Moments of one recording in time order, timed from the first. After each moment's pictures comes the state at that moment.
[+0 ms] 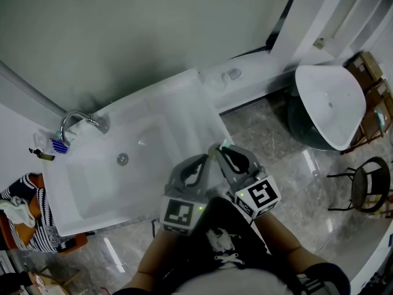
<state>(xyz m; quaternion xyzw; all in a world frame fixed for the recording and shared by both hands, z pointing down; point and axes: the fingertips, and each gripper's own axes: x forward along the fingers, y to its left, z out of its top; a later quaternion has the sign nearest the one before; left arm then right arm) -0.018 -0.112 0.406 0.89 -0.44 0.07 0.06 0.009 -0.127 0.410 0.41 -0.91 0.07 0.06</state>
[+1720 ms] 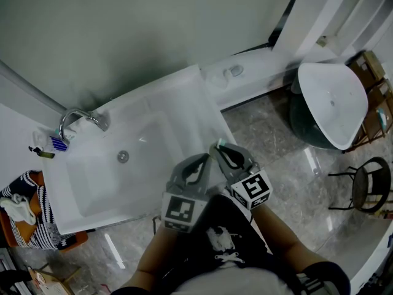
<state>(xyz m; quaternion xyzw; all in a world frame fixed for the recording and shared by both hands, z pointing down) -0.016 -0.118 0.426 0.89 -0.43 0.09 0.08 0.006 -0.142 0.468 0.39 -0.91 0.07 0.10</state>
